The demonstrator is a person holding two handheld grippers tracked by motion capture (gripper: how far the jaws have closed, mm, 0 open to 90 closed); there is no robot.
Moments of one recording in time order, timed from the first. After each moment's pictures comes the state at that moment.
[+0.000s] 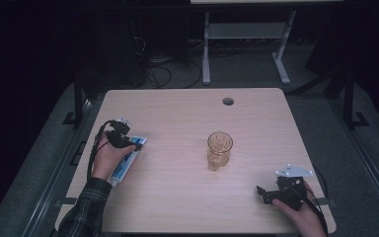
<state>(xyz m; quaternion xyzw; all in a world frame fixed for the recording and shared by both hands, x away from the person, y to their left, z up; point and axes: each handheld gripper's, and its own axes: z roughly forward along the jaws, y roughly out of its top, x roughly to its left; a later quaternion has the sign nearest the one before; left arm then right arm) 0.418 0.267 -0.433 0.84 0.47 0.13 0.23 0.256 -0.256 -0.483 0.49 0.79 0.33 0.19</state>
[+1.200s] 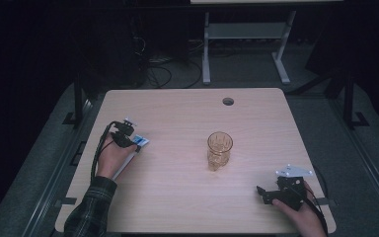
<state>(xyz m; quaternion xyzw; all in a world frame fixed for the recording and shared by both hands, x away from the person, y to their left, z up) 0.421 0.259 -0.437 0.84 0.50 0.11 0.18 0.256 -0.256 -0.483 0.49 0.79 0.33 0.19</state>
